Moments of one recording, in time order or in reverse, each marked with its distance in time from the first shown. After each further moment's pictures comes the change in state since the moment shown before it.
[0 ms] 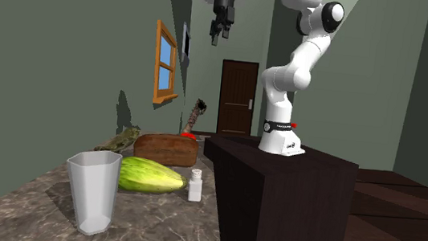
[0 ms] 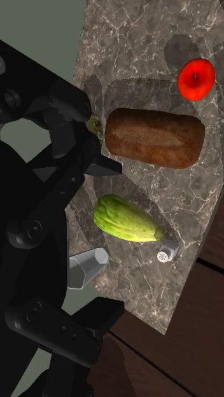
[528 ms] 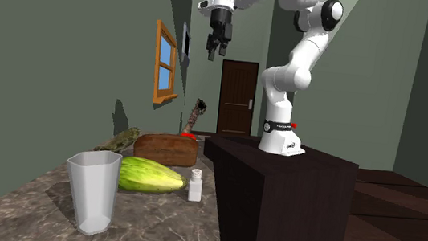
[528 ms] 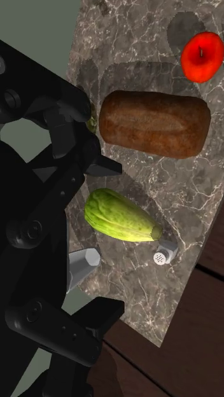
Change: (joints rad) arm 0.024 0.056 0.075 -0.132 0.017 0.188 0.043
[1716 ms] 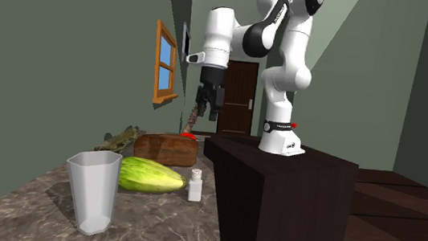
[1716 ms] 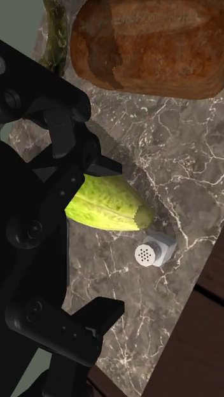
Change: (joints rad) arm 0.041 0.507 0.247 -0.137 -0.053 0.634 0.222
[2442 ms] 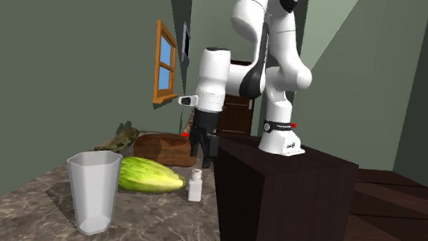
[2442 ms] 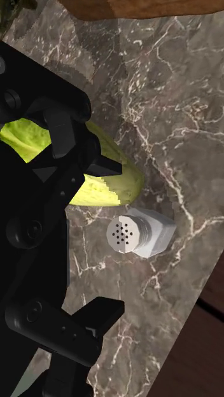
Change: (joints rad) arm 0.062 0.471 -0.016 0.151 -0.408 0.262 0.383
